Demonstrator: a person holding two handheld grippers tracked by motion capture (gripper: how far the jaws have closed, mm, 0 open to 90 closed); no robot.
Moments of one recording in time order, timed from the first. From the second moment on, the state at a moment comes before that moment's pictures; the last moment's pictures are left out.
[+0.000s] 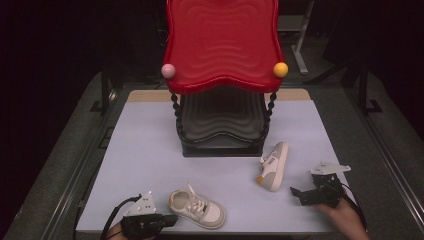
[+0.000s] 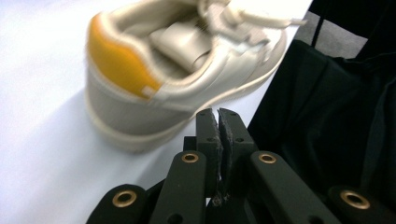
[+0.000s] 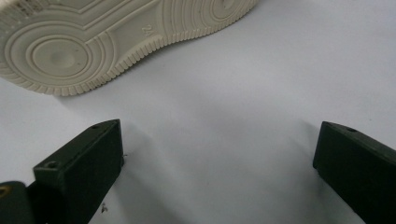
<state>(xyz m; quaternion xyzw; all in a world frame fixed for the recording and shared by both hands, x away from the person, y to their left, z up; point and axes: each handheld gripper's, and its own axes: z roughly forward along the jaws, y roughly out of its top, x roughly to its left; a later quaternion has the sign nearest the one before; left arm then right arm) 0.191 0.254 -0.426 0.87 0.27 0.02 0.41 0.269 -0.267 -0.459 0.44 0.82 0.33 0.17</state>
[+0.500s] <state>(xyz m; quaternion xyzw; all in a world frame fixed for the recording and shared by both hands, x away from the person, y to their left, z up) 0.194 0.206 -0.419 0.88 0.19 0.00 0.44 0.269 -0.267 -0.459 0.44 0.82 0.33 0.17</state>
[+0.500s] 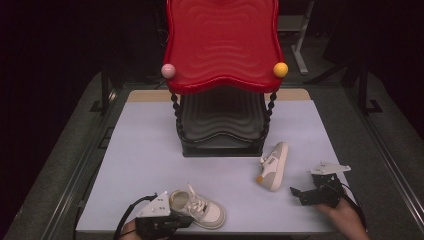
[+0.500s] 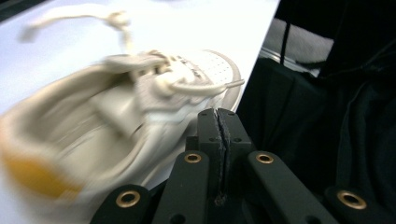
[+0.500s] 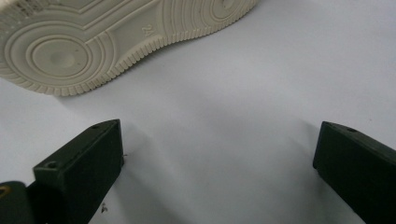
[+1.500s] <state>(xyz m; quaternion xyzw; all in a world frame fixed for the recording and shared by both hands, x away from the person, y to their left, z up) 0.232 0.146 -0.416 0.89 0.20 0.05 0.41 0.269 -0.267 -0.459 0.44 0.82 0.33 0.17</state>
